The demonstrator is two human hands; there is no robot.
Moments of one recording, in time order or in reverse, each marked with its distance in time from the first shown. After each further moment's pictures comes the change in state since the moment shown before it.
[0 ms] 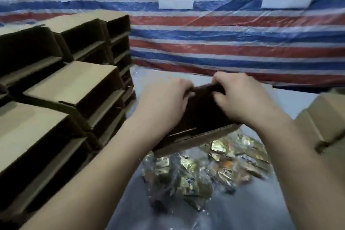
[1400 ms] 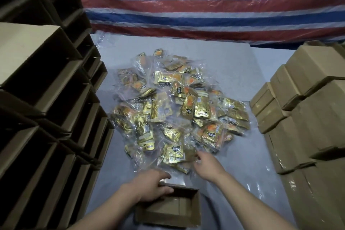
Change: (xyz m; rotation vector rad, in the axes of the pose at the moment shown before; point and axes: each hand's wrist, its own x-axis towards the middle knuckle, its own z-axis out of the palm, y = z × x) left_hand -0.219 -0.030 0.237 -0.339 -1.171 0.092; right_hand -0.203 0.047 0.278 0.407 -0.712 0.555
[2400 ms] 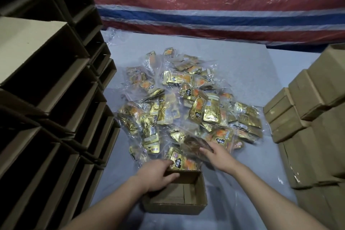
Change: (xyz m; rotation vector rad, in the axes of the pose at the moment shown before) left_hand 0.035 -0.015 -0.009 0.029 0.200 -0.083; right_hand 0.051 0.016 -0.030 0.319 -0.023 -0.174
